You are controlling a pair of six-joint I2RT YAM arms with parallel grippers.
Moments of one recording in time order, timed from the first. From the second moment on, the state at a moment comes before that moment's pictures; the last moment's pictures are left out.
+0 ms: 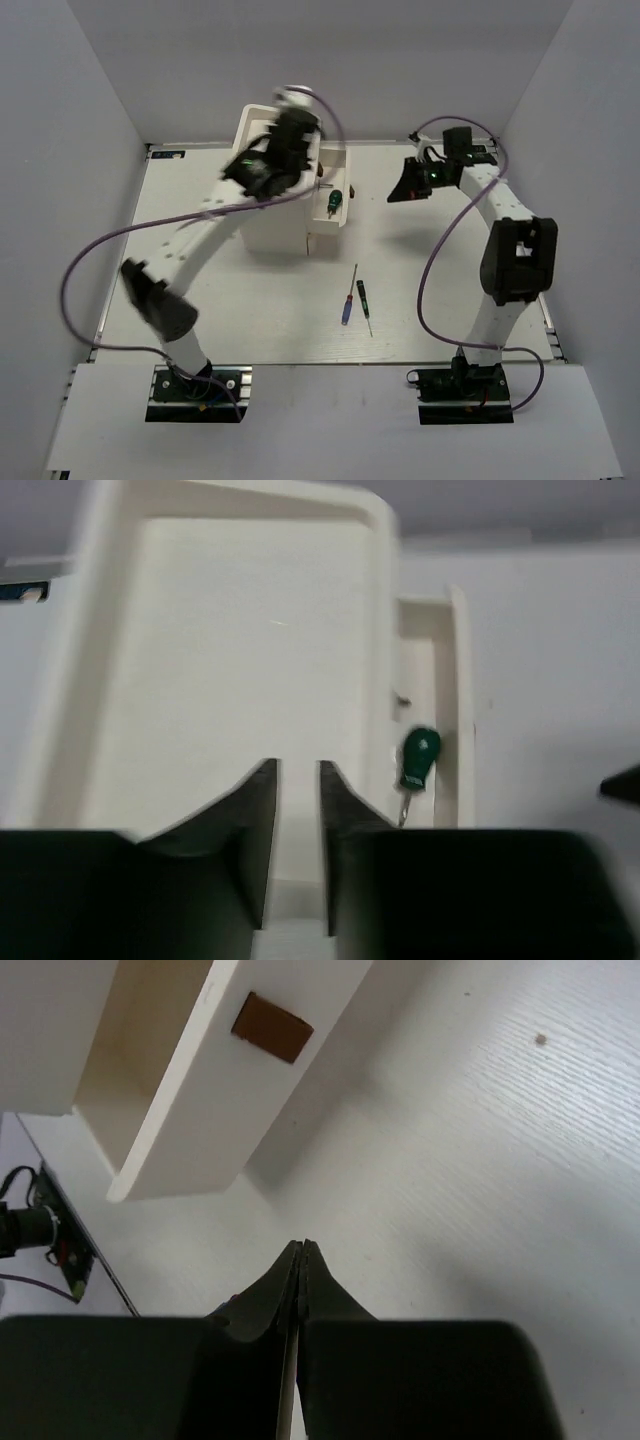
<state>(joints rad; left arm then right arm) -0.75 1.81 2.00 -0.74 -0.64 -0.27 0.08 1.84 1.52 -0.66 -0.85 -0.07</state>
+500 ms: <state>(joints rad) 0.01 1.43 1.46 -0.63 -0.24 -0.50 0.31 2.09 1.79 -0.67 -0.47 -0.04</state>
